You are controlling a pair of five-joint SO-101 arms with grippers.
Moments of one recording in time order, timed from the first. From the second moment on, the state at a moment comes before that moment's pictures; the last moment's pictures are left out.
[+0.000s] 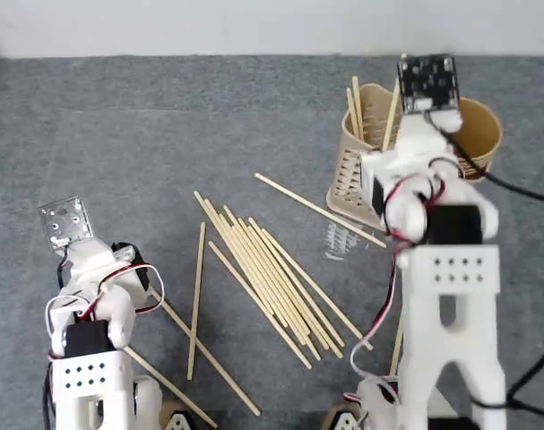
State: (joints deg) left arm -13.7 -67.0 77.9 45.9 15.6; right arm -3.6 -27.5 12.3 65.8 4.4
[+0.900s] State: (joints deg) left arm -13.7 -67.0 77.9 45.9 15.6; right arm -5.0 -17.1 4.6 72.2 4.3
